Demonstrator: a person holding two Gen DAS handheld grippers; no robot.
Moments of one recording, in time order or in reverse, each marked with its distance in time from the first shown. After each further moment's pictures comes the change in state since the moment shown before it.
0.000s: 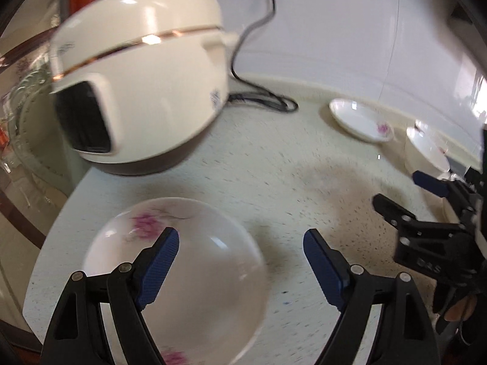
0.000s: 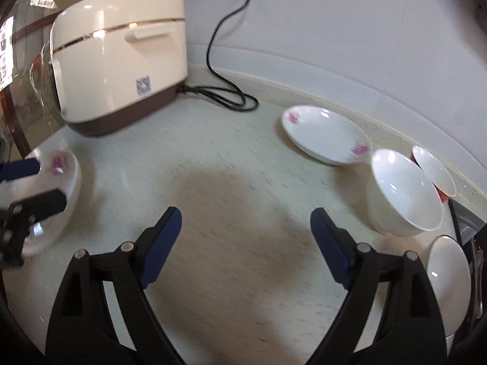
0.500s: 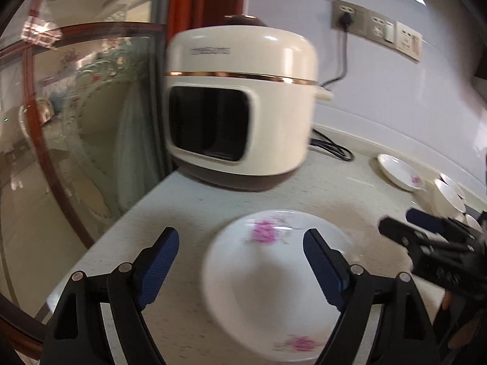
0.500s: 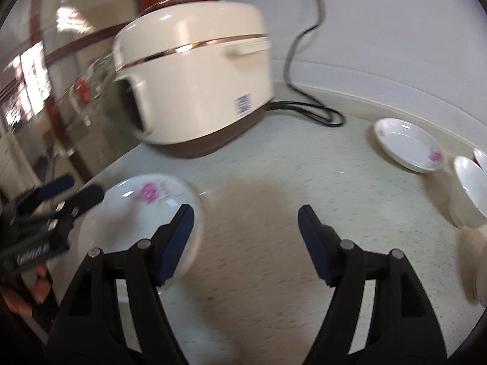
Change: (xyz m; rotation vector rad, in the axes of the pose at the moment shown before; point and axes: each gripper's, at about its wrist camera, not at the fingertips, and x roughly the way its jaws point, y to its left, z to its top) left arm -0.050 0.102 -0.039 -0.165 -0.241 0.077; right arm -0.010 0.088 0.019 0.068 -0.067 0.234
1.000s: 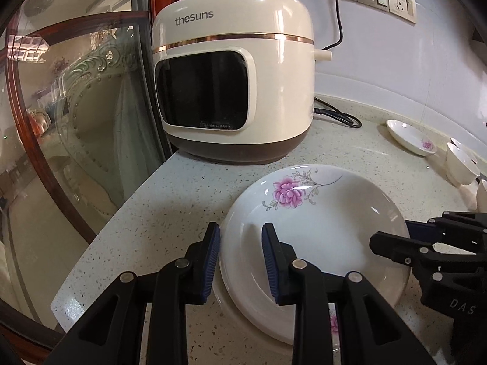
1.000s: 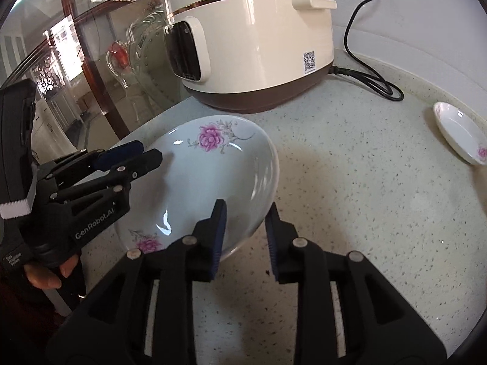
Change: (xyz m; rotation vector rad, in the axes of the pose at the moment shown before) left arm 0.018 0.004 -0.016 0.087 0.078 0.054; right arm 0.020 0.038 -0.016 -0.120 0.168 0.206
